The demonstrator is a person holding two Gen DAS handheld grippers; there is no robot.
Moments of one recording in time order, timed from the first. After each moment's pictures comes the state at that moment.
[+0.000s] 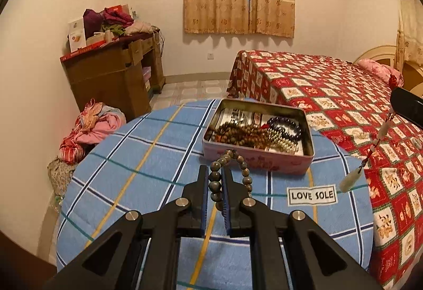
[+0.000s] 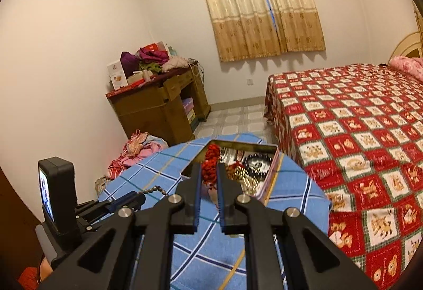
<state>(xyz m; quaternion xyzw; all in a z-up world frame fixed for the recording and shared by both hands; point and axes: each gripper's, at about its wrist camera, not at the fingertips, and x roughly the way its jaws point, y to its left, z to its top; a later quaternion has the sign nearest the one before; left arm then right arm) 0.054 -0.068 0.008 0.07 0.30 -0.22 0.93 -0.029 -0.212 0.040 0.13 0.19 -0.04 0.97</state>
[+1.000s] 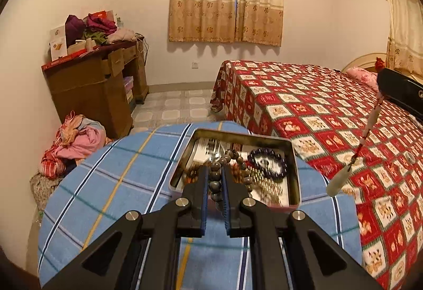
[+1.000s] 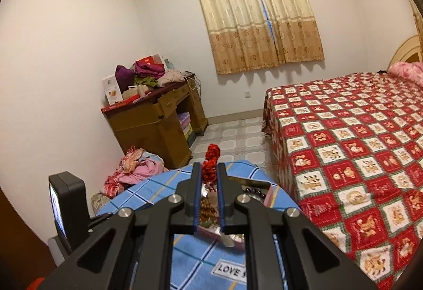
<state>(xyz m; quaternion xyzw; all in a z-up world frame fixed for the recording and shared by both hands) 0.106 -0.125 0.023 0.06 0.28 -0.25 0.92 0.016 -0.253 0.067 0.14 0.17 -0.05 0.98</state>
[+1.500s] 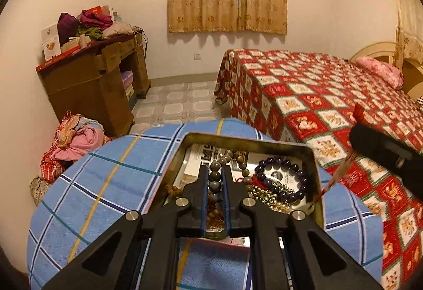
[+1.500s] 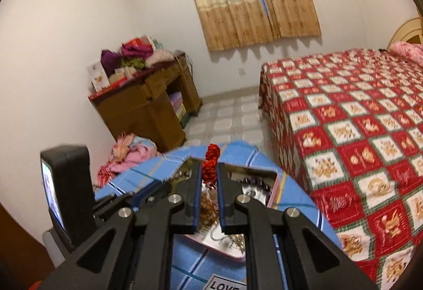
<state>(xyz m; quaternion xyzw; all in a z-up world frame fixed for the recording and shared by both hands) 0.158 -0.174 -0.012 0.09 0.31 -0.24 0.92 0.084 -0.270 0.012 0.16 0.23 -0.06 0.96</state>
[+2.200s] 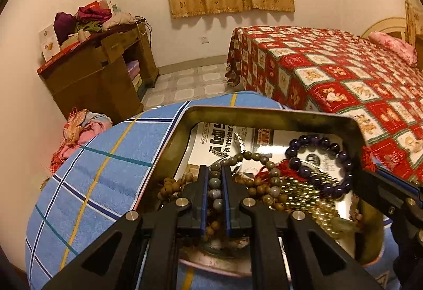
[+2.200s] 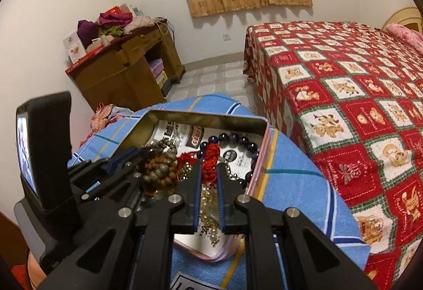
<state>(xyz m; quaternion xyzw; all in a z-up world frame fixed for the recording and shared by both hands) 0.193 -0.195 -0.061 0.14 0.33 -0.20 0.91 0.117 -0.282 -0.056 0.17 0.32 -0.09 0.93</state>
